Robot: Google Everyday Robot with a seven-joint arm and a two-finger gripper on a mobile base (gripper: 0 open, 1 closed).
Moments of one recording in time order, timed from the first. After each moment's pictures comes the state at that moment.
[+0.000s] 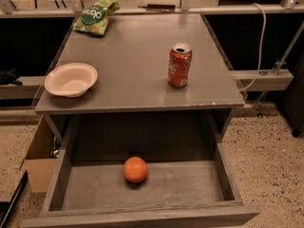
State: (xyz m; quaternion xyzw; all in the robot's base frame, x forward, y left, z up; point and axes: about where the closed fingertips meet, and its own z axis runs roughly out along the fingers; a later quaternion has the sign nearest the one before) arm 0.354 -0.251 1.021 -0.67 0.71 -0.14 0.13
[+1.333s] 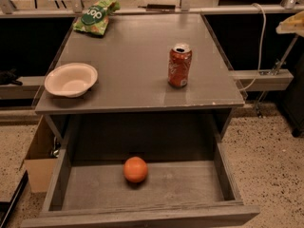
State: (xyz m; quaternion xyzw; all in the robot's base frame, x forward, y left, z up) arm 0.361 -0.208 1.036 -0.71 0.67 -0.16 0.14
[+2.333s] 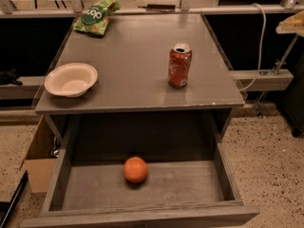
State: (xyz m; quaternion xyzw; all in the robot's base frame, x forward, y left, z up) arm 0.361 -0.208 1.036 -0.71 0.67 -0.16 0.14
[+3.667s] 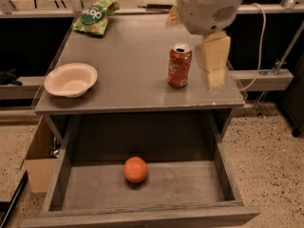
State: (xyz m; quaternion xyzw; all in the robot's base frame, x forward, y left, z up) arm 0.490 -0.084 0.998 -0.82 0.56 -0.10 0.09
